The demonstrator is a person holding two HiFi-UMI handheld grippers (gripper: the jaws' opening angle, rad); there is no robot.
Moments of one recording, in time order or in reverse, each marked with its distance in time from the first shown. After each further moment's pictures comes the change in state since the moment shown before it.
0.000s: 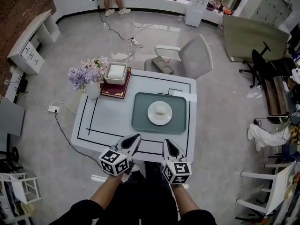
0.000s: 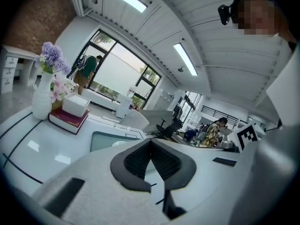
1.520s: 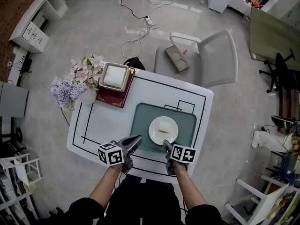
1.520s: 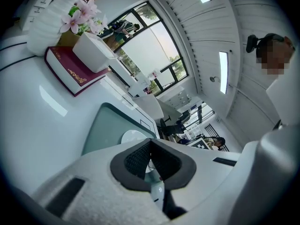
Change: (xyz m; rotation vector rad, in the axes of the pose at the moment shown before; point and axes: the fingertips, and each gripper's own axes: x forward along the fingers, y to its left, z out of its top) left arm 0.126 0.124 -0.028 -0.495 0.172 0.008; right arm 0.184 -0.123 -0.110 0.414 0.724 0.035
